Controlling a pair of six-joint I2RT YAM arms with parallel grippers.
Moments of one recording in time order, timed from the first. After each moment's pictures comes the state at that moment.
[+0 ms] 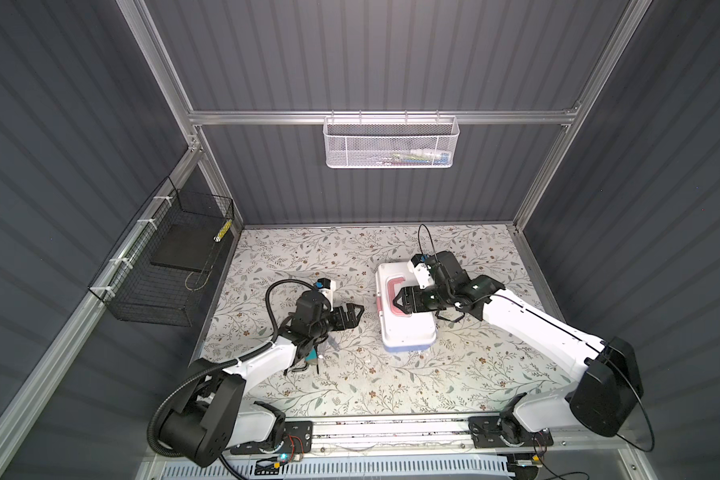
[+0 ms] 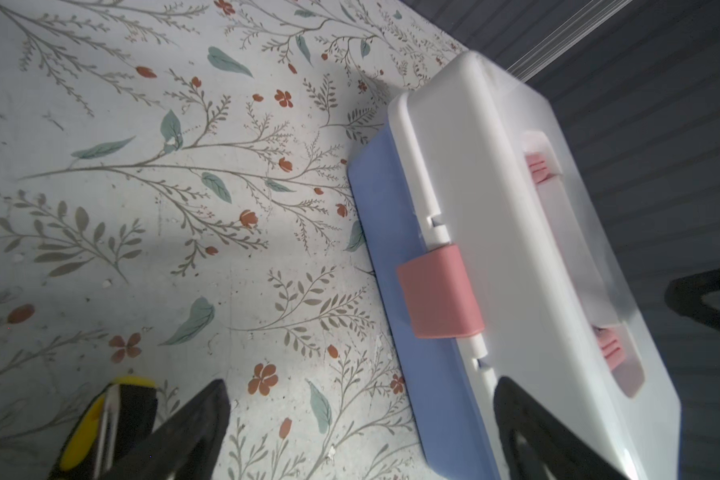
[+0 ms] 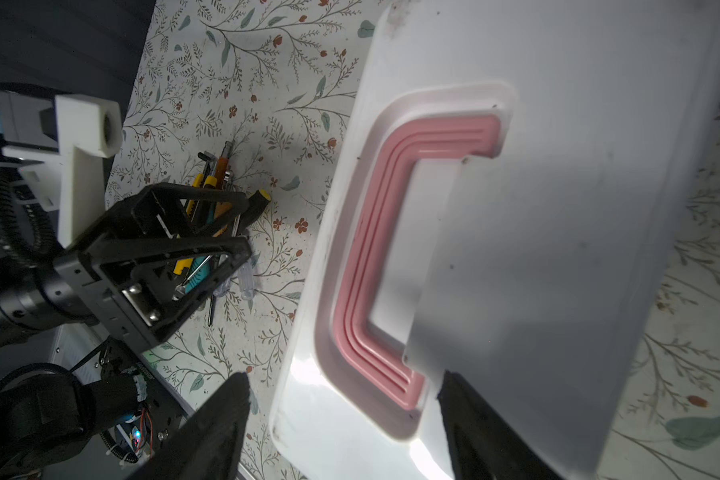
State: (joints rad) left arm -0.50 1.34 0.51 0.26 0.27 -0.57; right arm 0.64 1.45 1.17 -0.59 -0.23 0.45
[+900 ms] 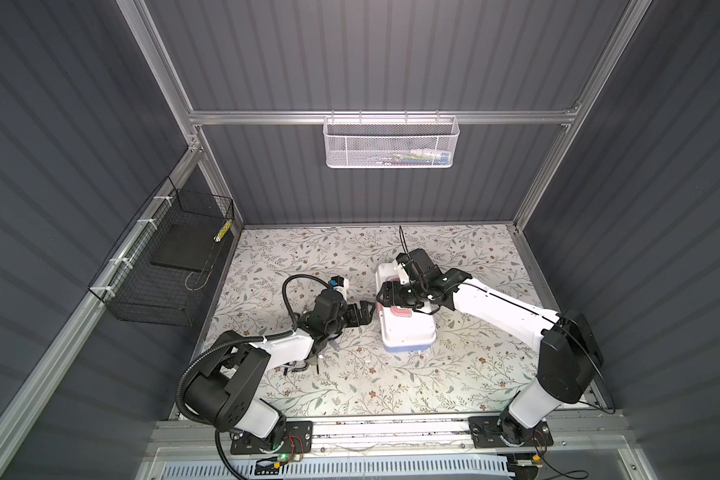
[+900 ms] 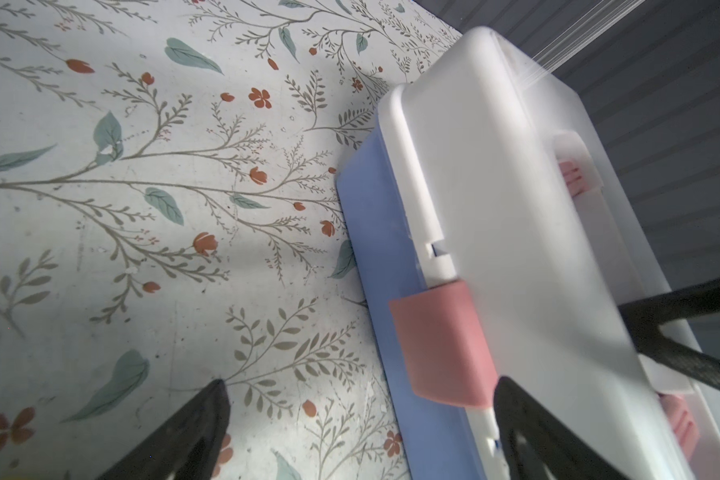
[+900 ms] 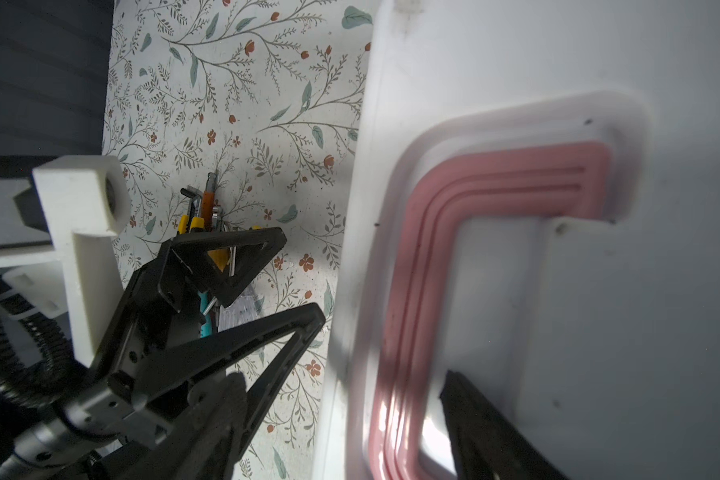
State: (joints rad) left arm -0.59 1.51 0.59 0.37 0.15 -0.61; right arm 0.70 1.65 1.27 -0.53 -0.17 0.62
